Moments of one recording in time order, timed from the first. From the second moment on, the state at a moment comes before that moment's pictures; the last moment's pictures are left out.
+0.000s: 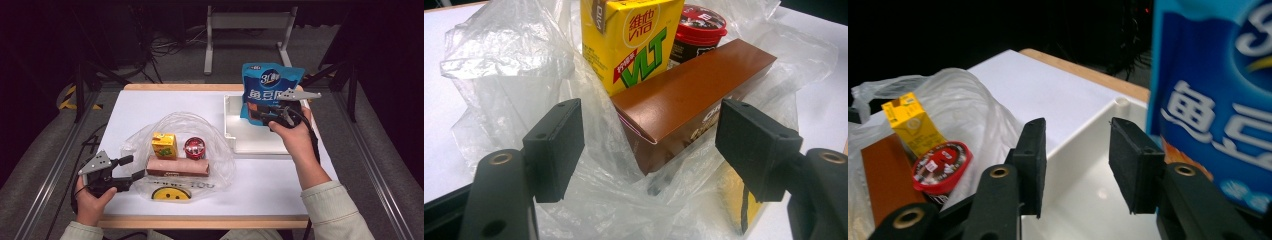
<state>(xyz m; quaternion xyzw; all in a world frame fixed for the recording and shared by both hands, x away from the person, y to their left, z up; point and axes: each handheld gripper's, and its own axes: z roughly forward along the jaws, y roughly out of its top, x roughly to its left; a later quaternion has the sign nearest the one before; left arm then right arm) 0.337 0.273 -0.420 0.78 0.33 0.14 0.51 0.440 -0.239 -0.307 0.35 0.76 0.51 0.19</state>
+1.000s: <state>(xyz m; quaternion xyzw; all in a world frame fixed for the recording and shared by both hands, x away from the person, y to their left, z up) 0.333 0.277 -0.418 0.78 0.33 0.14 0.51 0.425 -0.149 -0.286 0.25 0.81 0.53 0.11</state>
